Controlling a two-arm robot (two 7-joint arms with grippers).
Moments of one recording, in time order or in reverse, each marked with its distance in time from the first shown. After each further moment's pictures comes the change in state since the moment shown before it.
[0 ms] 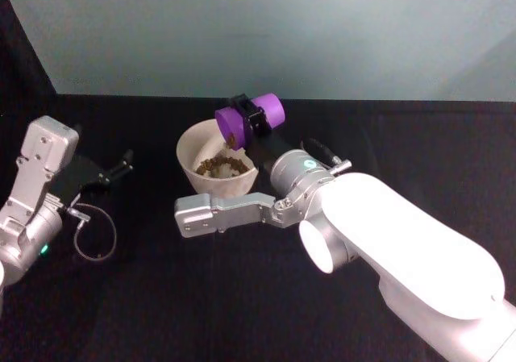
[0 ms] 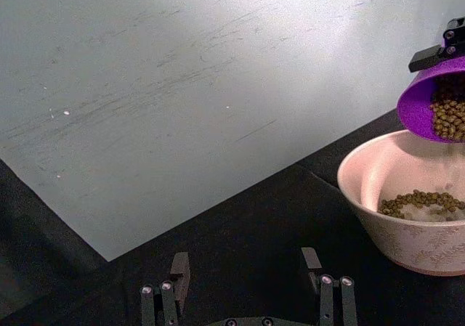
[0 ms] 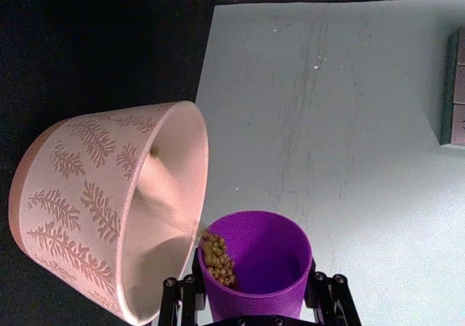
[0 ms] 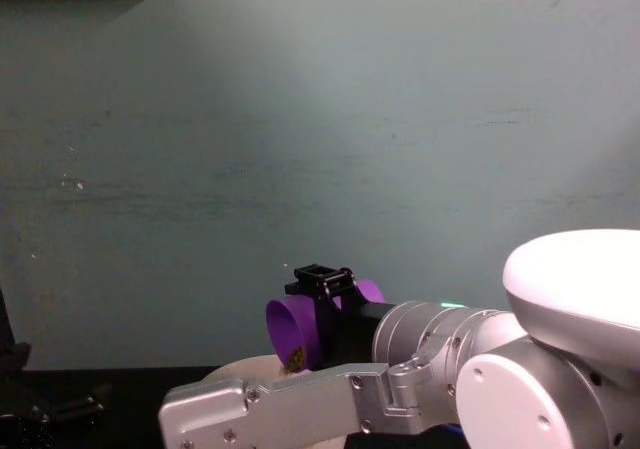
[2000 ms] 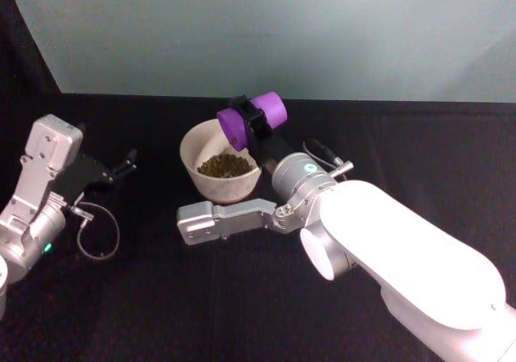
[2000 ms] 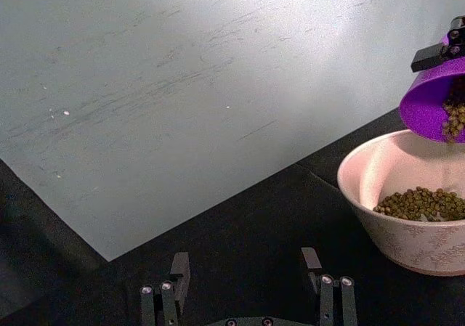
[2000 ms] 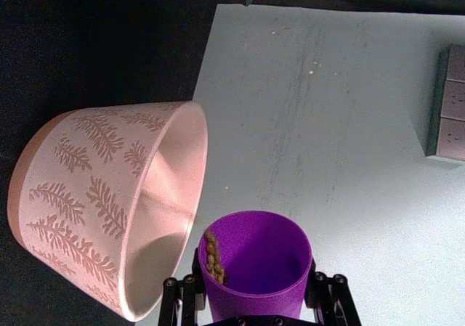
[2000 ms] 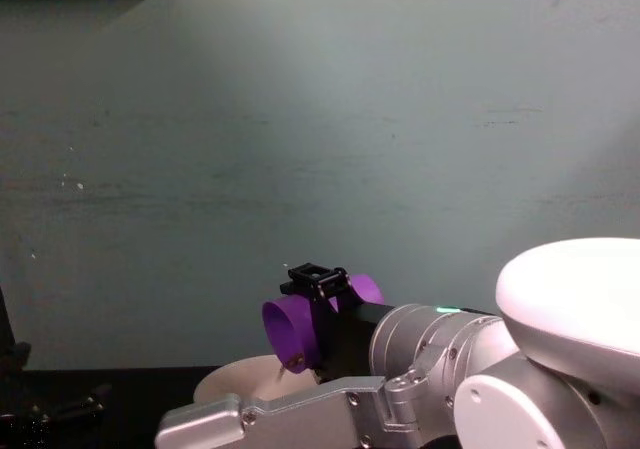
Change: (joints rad) left arm 0.000 0.000 0.000 0.000 0.000 0.000 0.000; right arm -0.001 0.009 -0.023 -0.010 -0.058 0.014 -0.009
